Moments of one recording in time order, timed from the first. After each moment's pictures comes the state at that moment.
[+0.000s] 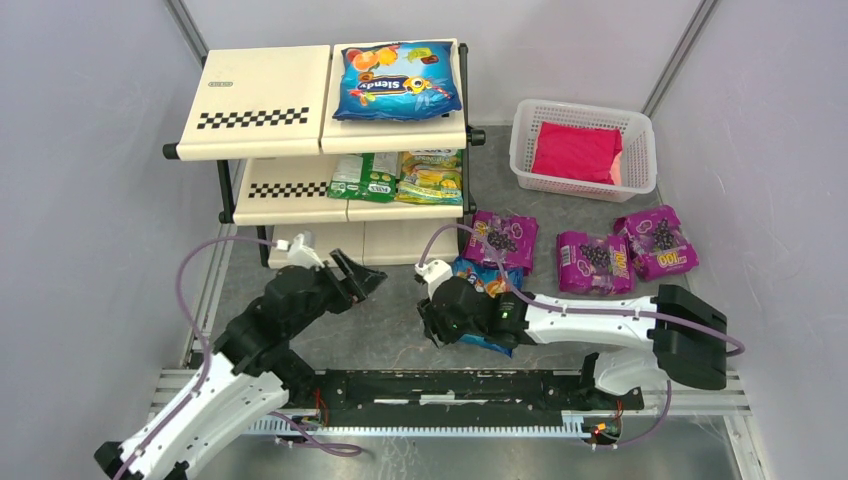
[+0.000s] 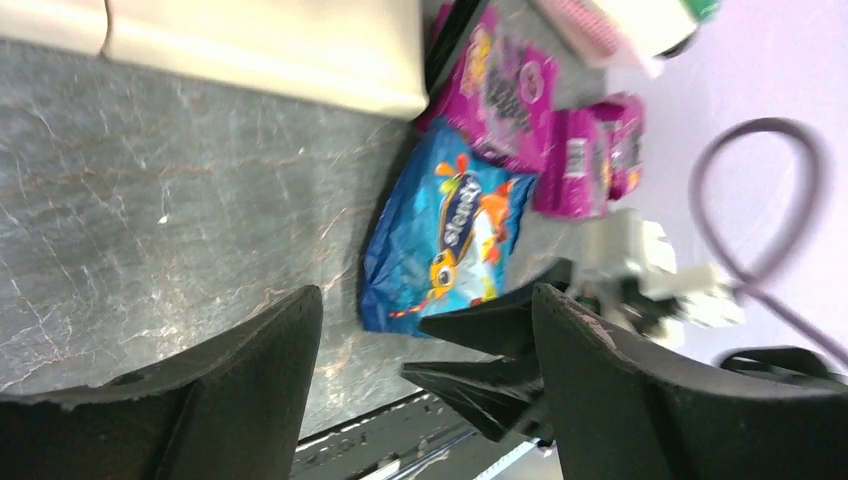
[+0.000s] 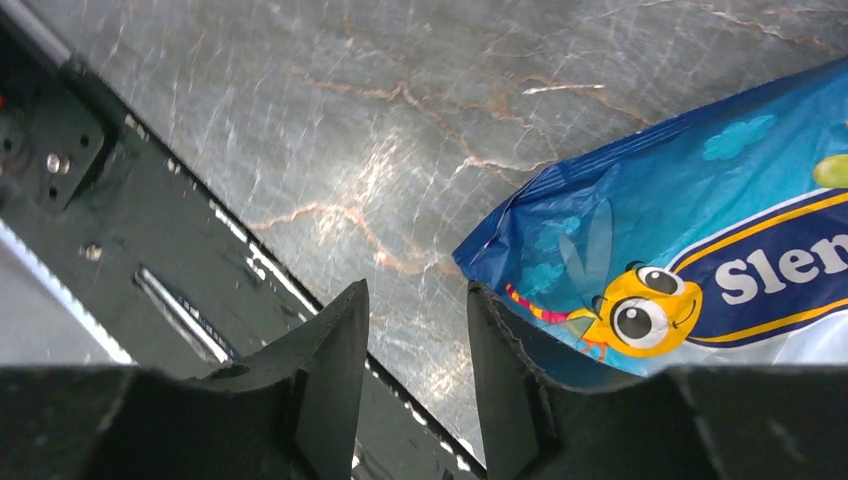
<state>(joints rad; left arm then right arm) -0.68 0.50 0.53 -0.50 -0.08 -1.00 1.24 1.37 0.79 -0.22 0.15 0.47</state>
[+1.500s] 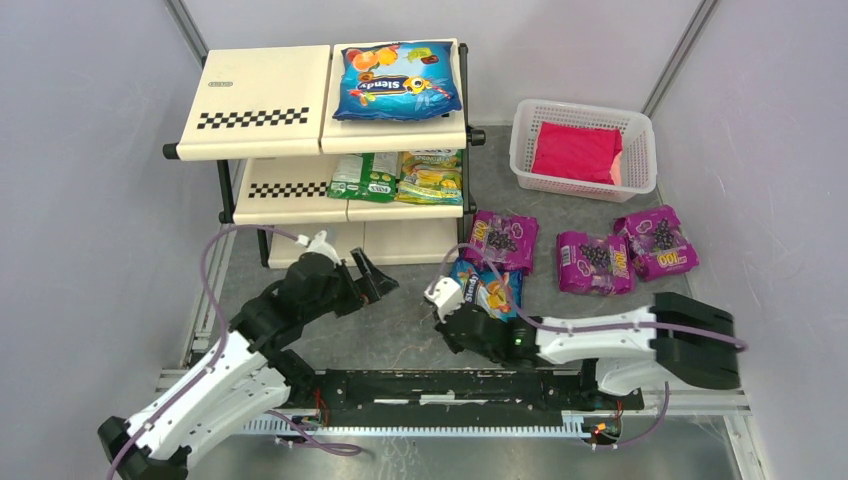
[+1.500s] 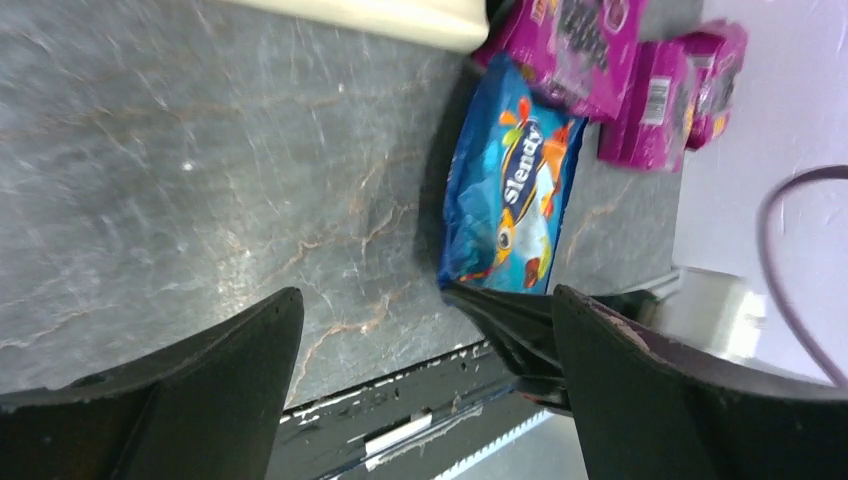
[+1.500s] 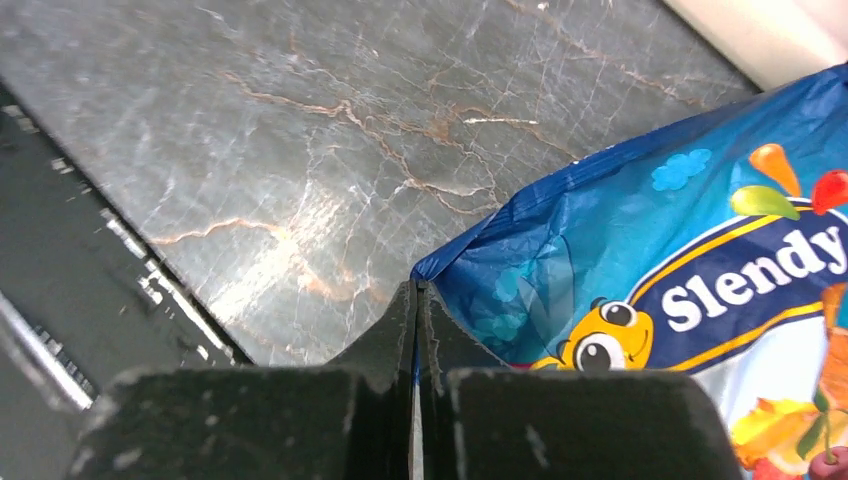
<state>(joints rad) -0.68 0.60 0.65 -0.64 -0.07 -0.96 1.34 1.42 0.62 0.06 0.44 0.36</state>
